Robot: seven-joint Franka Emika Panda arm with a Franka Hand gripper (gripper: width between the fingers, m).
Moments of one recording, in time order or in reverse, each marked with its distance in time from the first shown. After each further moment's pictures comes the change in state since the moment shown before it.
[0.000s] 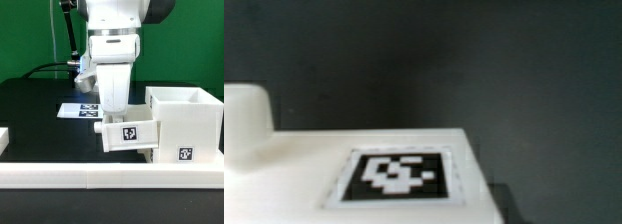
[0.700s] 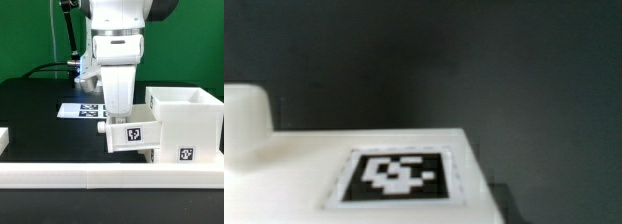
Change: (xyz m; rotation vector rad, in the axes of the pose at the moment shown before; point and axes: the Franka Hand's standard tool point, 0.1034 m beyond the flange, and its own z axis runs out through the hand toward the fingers) arm 0.007 -0.001 0.000 0.016 -0.002 -0.022
